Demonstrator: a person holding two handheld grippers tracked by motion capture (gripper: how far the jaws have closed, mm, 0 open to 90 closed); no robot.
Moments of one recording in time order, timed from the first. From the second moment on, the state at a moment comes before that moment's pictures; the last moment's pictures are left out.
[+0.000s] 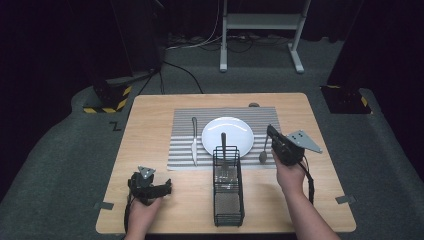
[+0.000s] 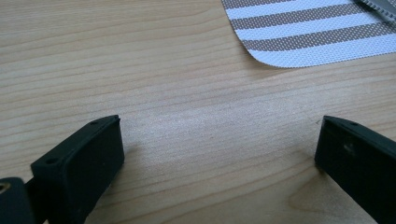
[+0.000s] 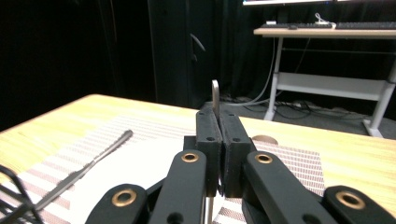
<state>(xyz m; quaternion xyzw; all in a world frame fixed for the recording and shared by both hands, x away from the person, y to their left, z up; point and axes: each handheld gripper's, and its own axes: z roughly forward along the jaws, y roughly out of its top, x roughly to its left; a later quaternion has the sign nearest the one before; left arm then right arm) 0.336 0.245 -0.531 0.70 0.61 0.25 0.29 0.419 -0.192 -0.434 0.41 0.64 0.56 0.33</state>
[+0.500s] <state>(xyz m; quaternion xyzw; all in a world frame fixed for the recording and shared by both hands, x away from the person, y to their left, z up) 0.336 0.246 -0.531 0.70 0.60 0.25 0.29 0.468 -0.176 -0.447 0.44 0.64 0.54 0.31</state>
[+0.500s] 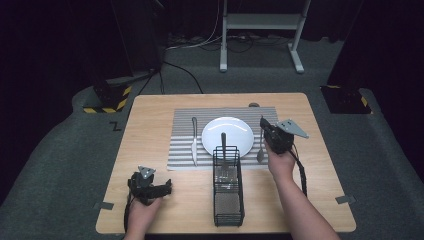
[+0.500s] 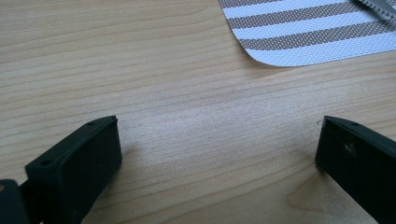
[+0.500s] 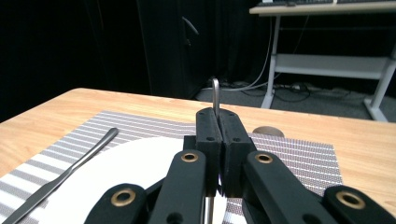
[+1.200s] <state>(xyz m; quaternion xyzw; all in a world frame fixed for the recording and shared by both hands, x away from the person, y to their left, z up) 0.335 0.246 -0.530 0.70 0.60 0.25 0.29 0.532 -0.176 -0.478 0.50 0.64 0.52 0.26</state>
